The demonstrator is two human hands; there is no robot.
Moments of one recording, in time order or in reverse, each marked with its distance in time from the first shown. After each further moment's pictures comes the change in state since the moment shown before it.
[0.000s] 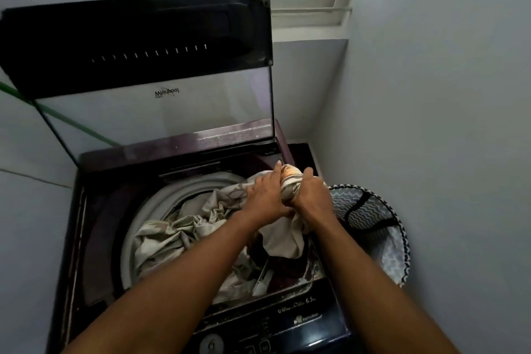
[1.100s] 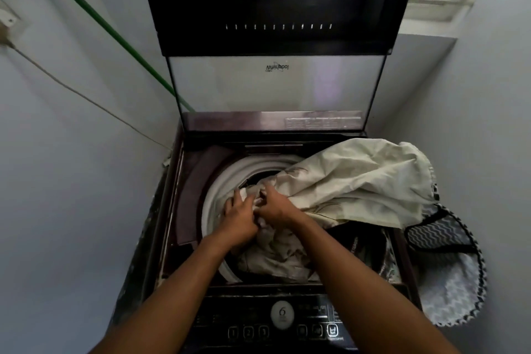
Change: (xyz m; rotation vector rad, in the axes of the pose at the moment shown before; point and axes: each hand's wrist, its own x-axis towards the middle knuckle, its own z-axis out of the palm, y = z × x) left_hand -0.148 -0.176 -0.036 -0.038 -0.035 -0.455; right_hand -0.083 -0.157 0.120 0.323 -0.699 -0.344
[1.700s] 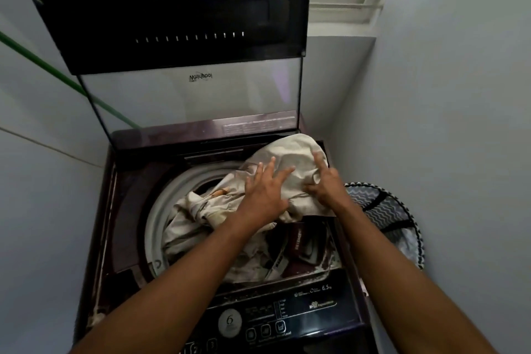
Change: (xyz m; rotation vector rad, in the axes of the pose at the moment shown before) left_hand 0.013 0.184 0.014 0.104 0.132 0.441; right_hand -0.059 0.132 -0.173 -0.082 0.583 0.174
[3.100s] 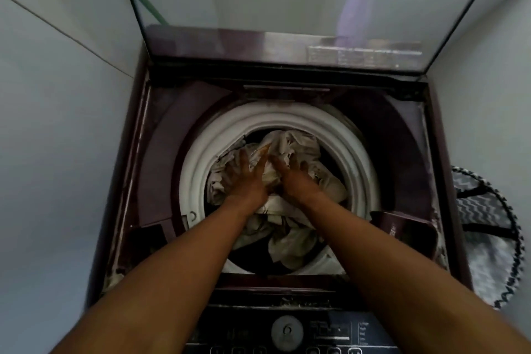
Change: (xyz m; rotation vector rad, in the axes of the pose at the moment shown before) left_hand -0.017 -0.225 0.122 -0.109 -0.262 -0.597; right_hand 0.017 -0.038 0.260 -0.482 -0.644 -0.191
